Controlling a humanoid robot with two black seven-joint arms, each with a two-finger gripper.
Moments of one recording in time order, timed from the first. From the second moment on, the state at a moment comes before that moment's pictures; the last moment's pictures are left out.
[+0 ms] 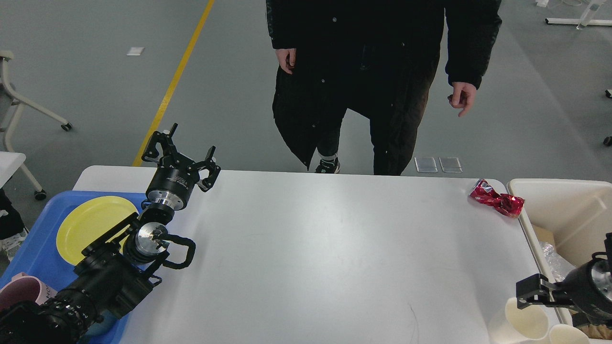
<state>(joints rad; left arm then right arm) -0.64 0.12 -0.85 -0.57 -0.09 -0.35 -0.39 1.68 -0.74 -1.40 1.56 -0.37 0.23 0.03</state>
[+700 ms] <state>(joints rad) -0.65 0.12 -0.85 -0.57 -0.09 -0.35 -0.39 1.32 -0.74 -1.25 1.37 -0.35 -0.01 0.06</state>
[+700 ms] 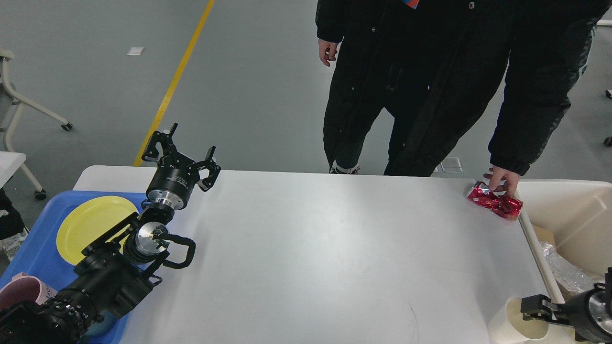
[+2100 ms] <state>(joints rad) -0.64 0.12 -0.85 -0.57 -0.09 -0.35 -0.39 2.23 -0.63 -1.24 1.57 -0.35 0.67 0.15</state>
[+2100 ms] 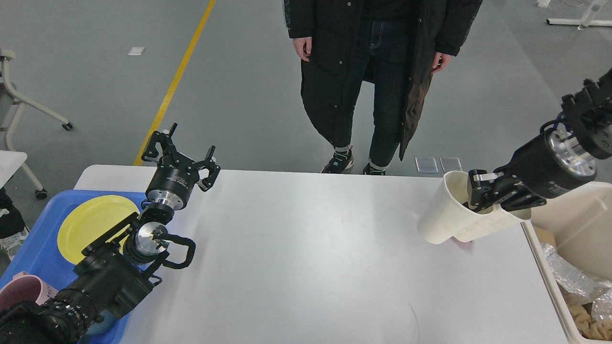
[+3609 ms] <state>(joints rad) -0.65 0.12 -0.85 -0.57 -0.09 -0.35 -0.39 0.65 -0.41 -1.27 0.19 0.24 -0.18 -0.01</state>
